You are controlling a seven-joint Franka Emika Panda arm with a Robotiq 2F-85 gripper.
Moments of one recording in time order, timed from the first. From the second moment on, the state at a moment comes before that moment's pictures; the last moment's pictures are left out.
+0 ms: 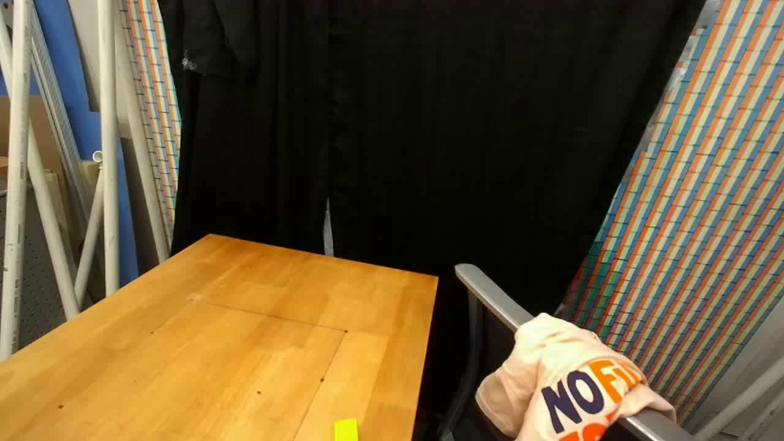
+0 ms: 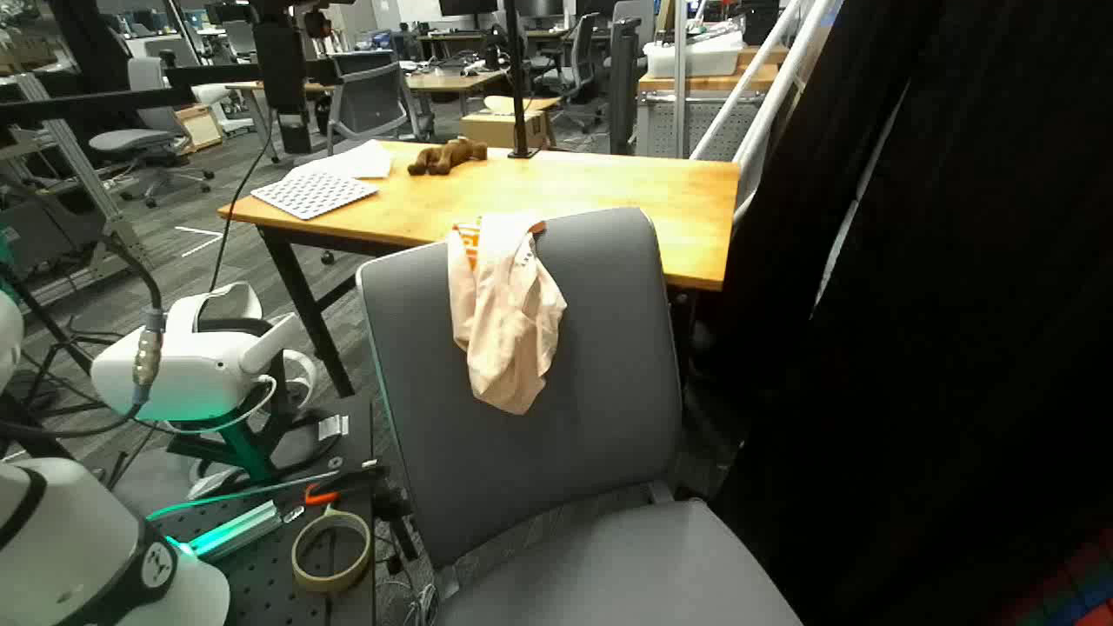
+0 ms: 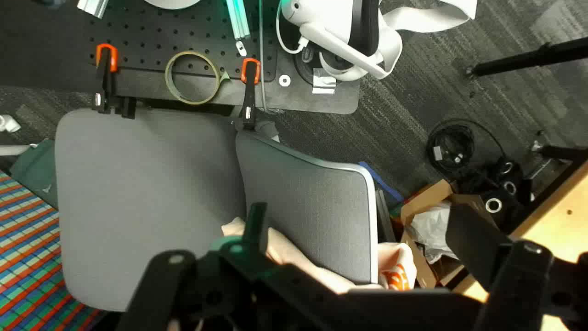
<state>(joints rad) 0.21 -0.68 0.26 -2.30 0.27 1.52 0.28</state>
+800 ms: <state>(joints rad) 0.21 -0.63 0.26 -2.29 0.26 1.56 0.15</state>
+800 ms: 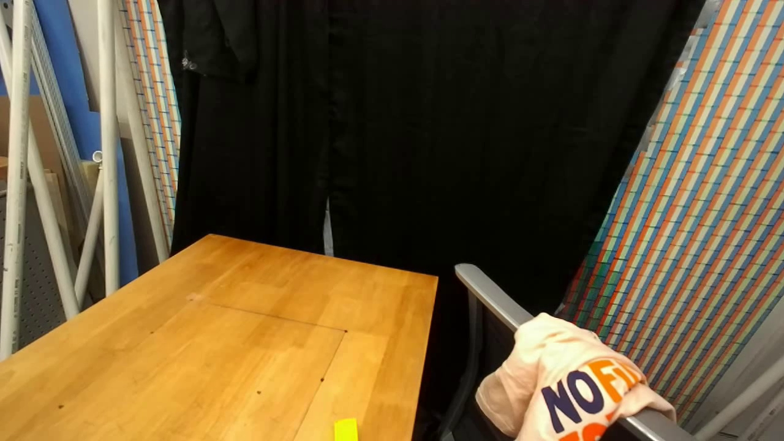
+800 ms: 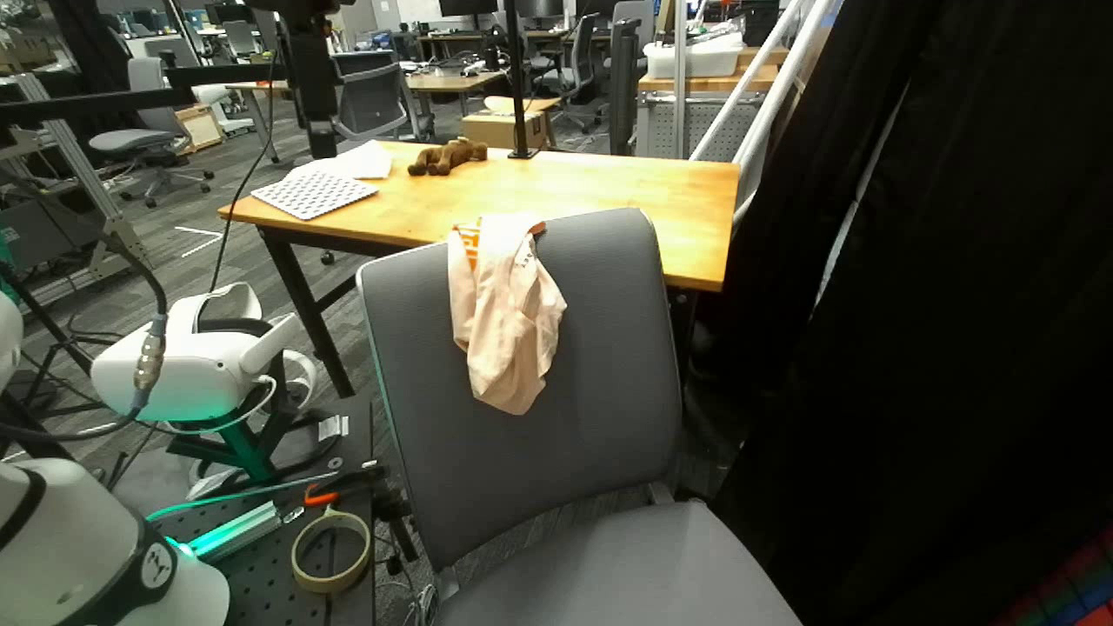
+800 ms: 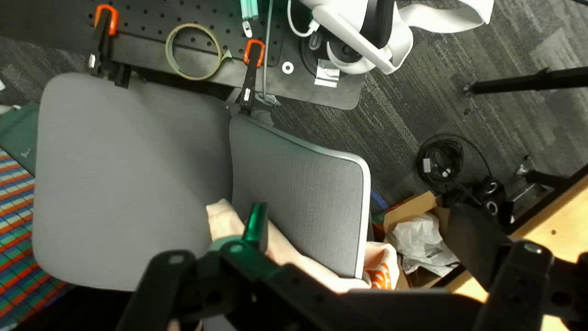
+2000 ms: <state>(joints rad) 0.26 -0.04 0.25 -2.15 0.13 1.96 -0.31</state>
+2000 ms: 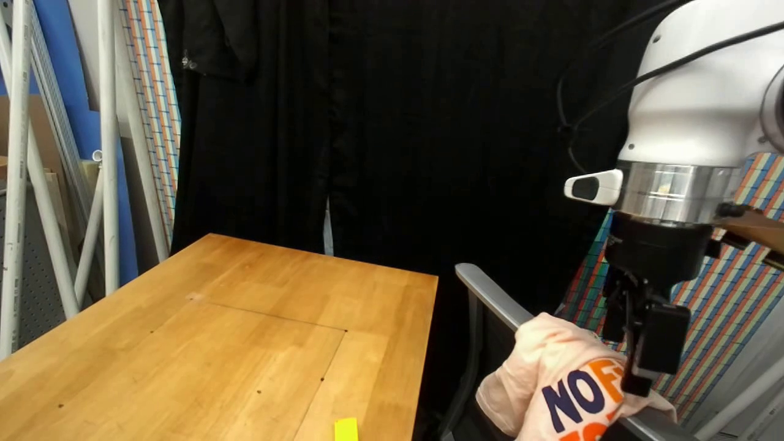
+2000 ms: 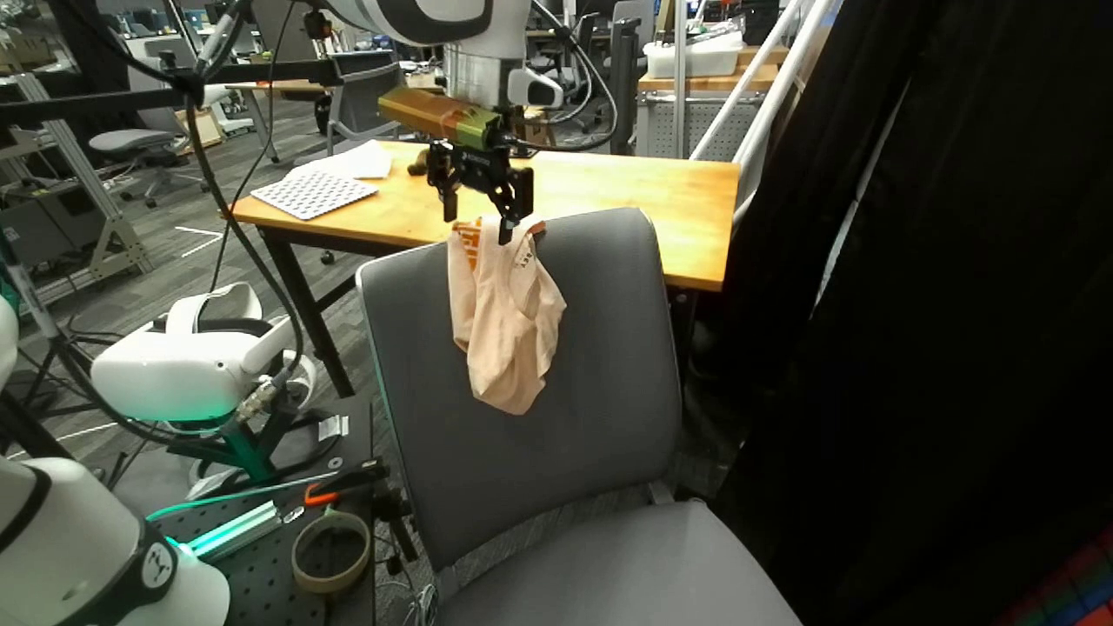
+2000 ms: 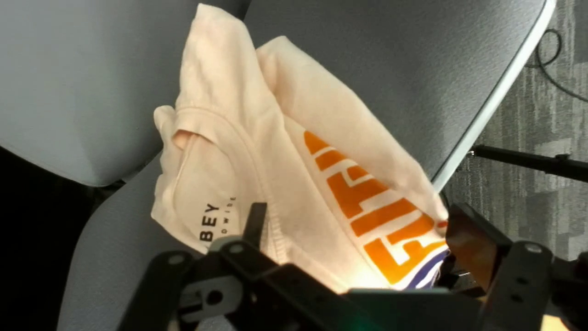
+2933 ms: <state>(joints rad) 0.26 0.05 0.27 -2.01 0.02 1.99 -0.32</state>
